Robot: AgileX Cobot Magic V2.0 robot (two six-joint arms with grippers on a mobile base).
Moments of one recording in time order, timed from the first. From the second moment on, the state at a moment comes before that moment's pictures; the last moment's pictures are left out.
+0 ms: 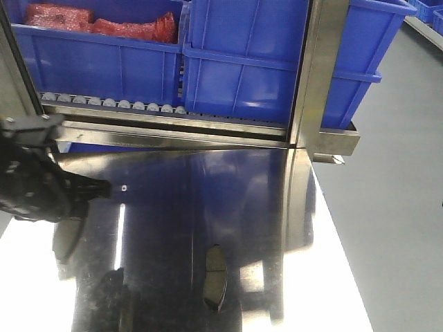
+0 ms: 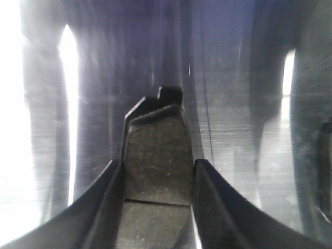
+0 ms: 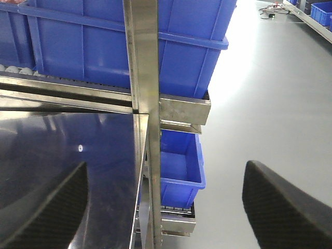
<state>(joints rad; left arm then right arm) -0.30 1.39 -1.09 0.05 0.89 -0.35 0.01 0.56 -0.54 0.05 0.37 -0.08</state>
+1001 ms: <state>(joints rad) -0.16 0.21 -0.55 0.14 0.91 -0.30 0.01 0.56 -0.54 0.05 0.37 -0.08</state>
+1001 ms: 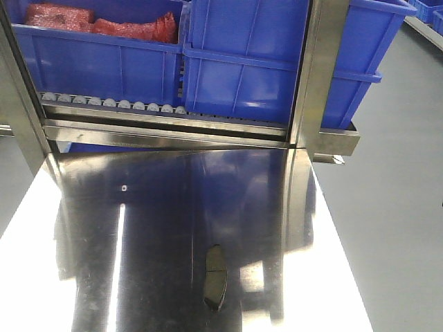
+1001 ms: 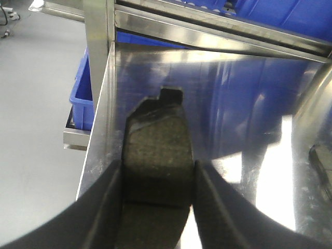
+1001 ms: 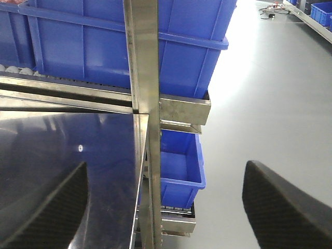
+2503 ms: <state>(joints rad) -0.16 0.15 -0.53 0.16 0.91 -0.27 0.01 0.56 -0.54 0.05 0.32 -0.08</state>
